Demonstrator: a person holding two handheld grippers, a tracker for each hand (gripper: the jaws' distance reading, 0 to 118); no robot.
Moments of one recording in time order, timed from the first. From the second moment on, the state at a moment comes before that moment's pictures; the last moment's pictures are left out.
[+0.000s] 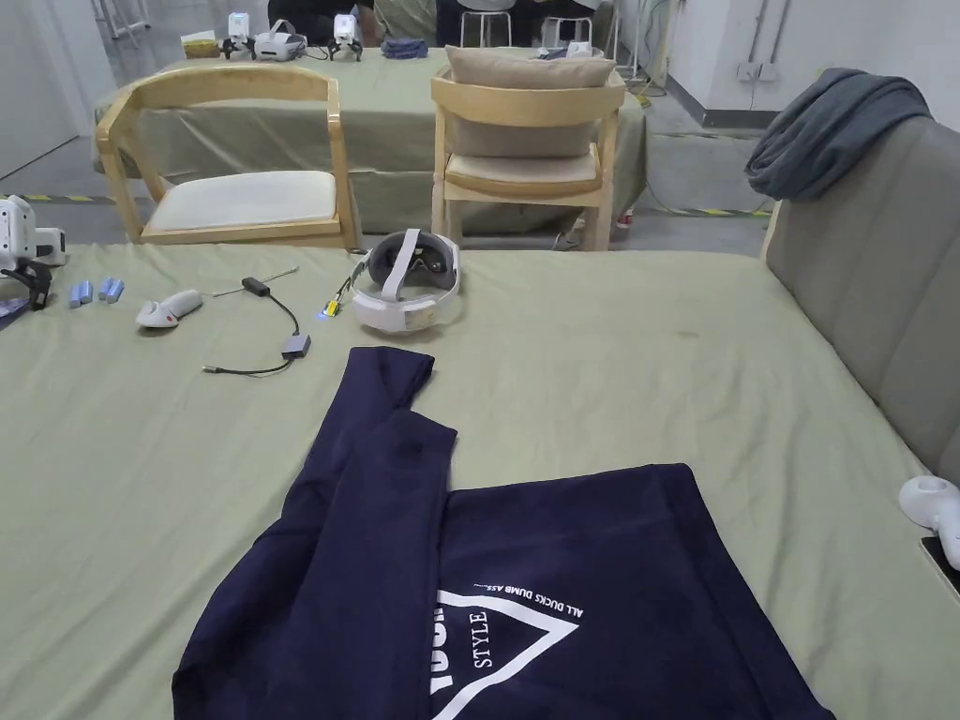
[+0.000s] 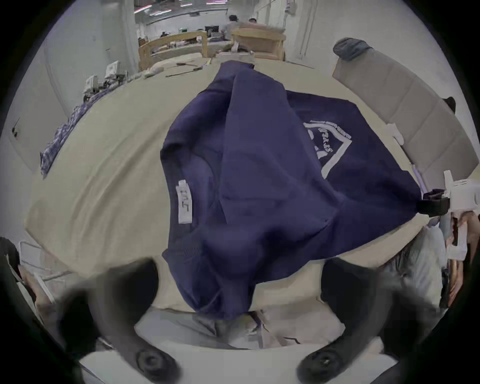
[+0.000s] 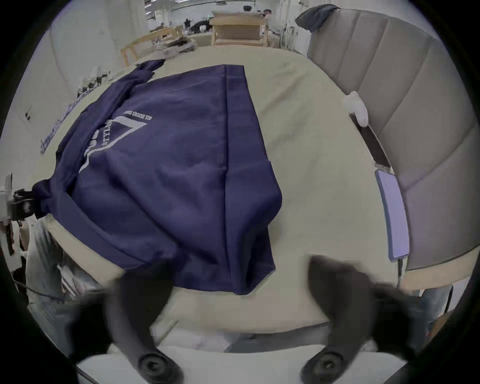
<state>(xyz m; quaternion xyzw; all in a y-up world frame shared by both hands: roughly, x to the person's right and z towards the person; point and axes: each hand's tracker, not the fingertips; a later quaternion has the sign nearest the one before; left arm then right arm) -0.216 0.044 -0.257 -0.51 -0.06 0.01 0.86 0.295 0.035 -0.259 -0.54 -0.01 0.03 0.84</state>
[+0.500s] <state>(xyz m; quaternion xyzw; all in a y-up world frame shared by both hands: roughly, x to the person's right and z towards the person) -0.130 0.139 -0.473 -0.35 -0.15 0.00 0.92 0.267 0.084 -0.313 -0.46 0.06 -0.01 0.89</state>
